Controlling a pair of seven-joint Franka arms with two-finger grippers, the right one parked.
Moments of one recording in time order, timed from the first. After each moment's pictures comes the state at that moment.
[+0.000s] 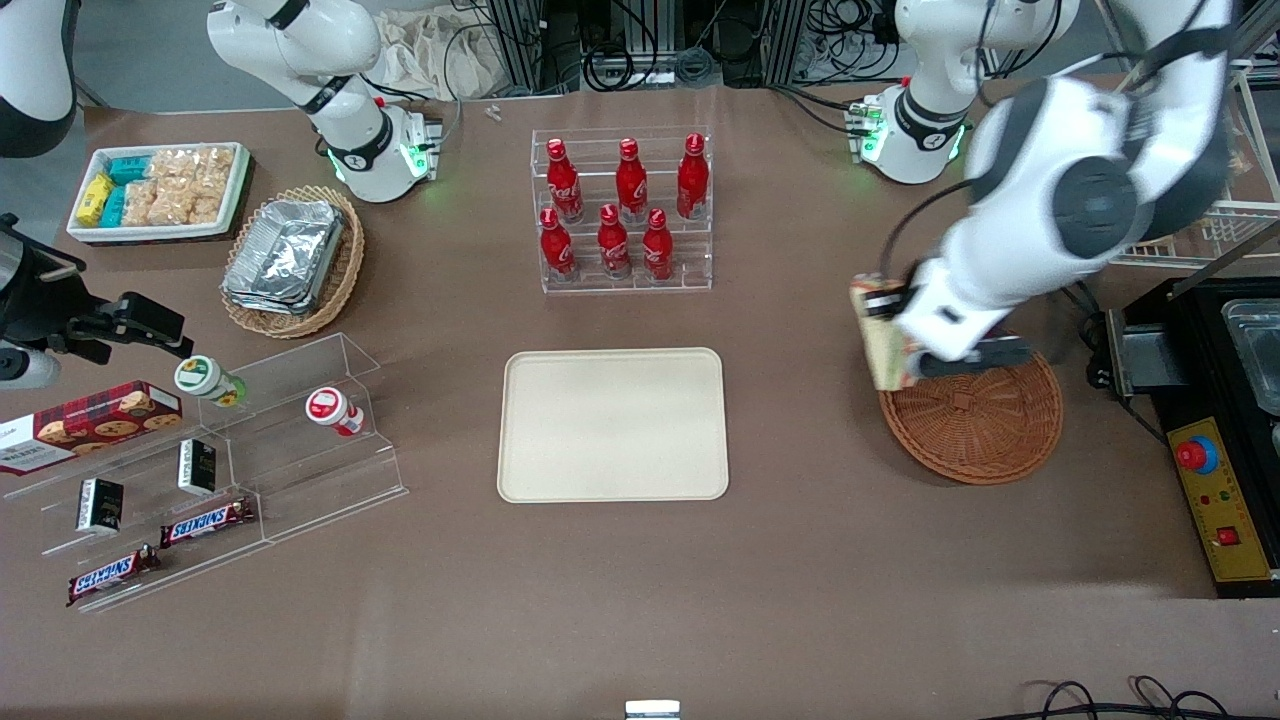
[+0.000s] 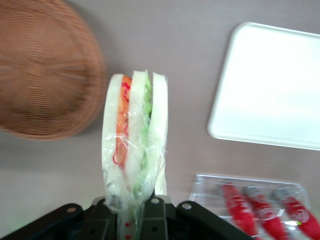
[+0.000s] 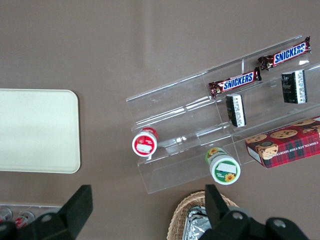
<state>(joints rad) -0.10 0.18 -0.35 -1.71 -0.10 1.72 -0.58</state>
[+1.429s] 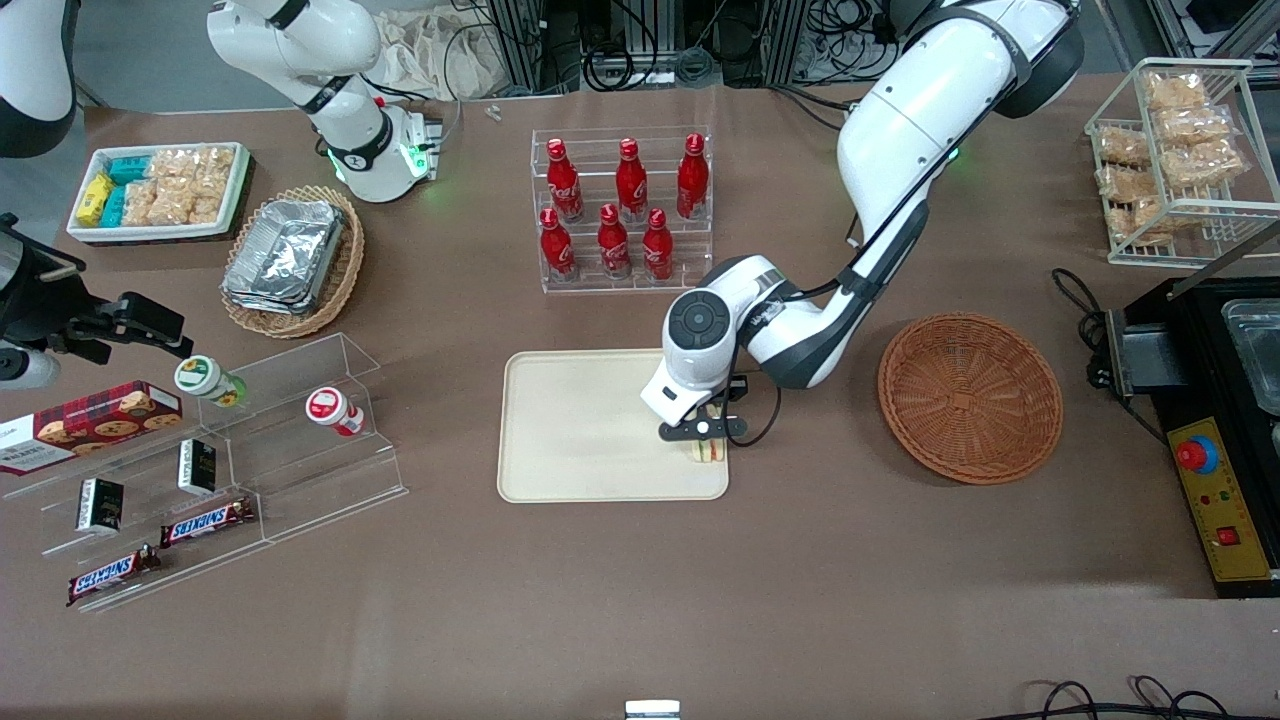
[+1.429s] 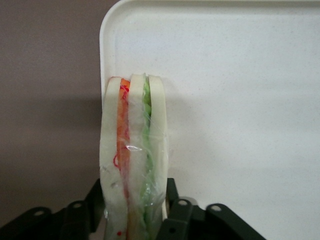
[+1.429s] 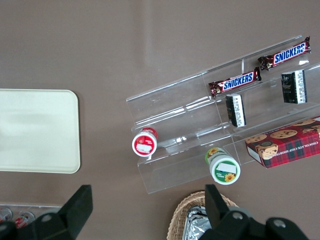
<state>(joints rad) -0.36 0.76 -0.41 -1.56 0.35 2.19 -0.93</state>
